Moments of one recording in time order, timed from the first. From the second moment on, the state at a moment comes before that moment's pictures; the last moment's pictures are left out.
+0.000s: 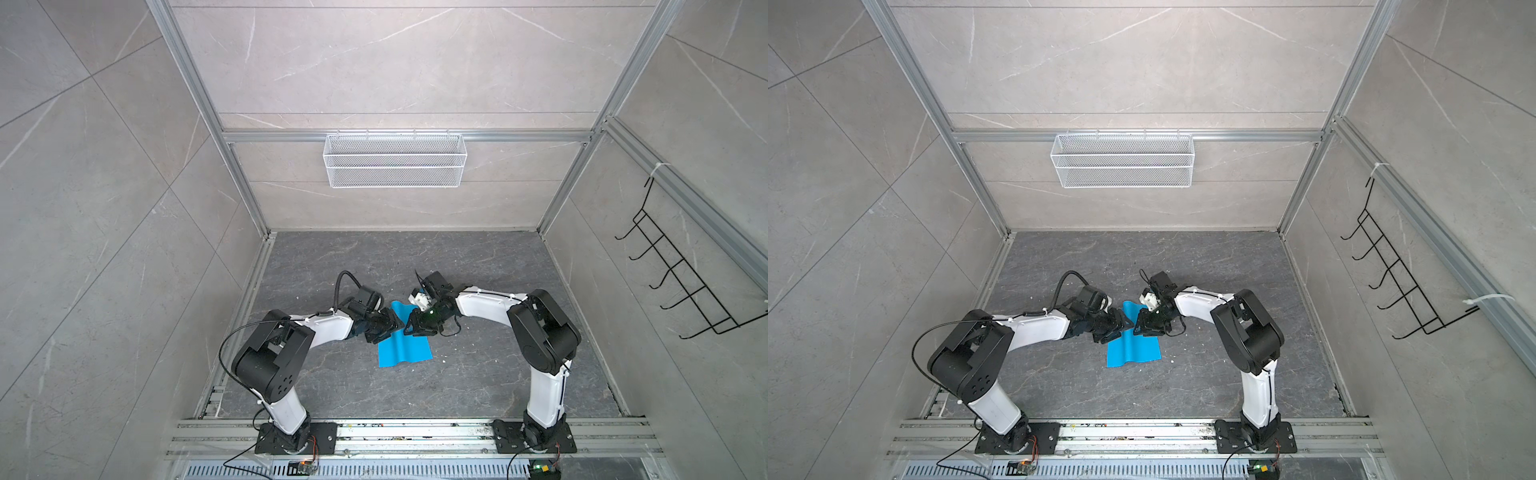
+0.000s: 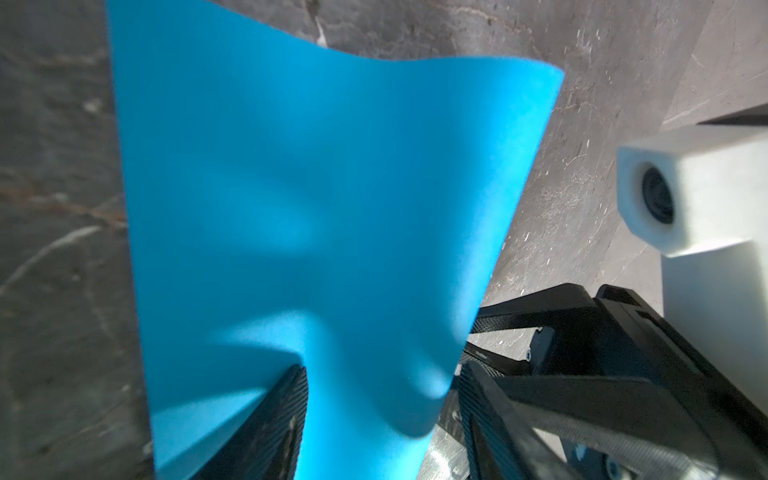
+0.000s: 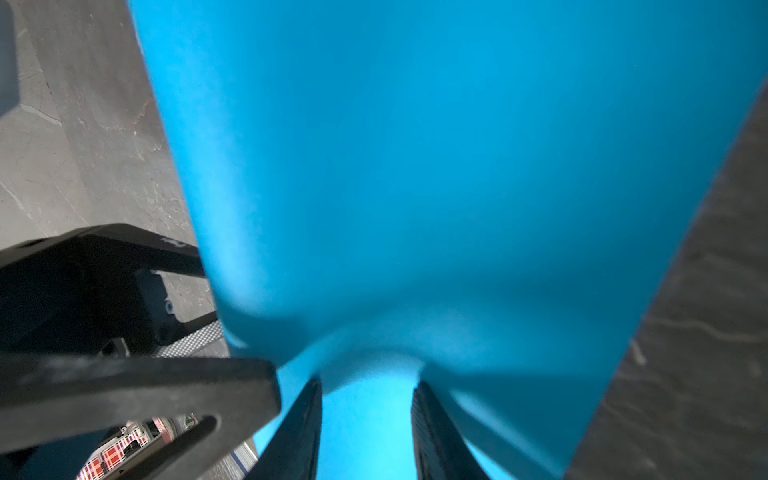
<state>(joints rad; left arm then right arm) -0.59 1.70 0.83 -0.10 0.43 -0.96 0.59 1.96 1.20 -0.47 -0.57 0.47</state>
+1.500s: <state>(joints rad) -0.59 1.78 0.81 0.19 0.65 -0.93 0.41 1.66 0.93 -0.24 -0.57 0.53</state>
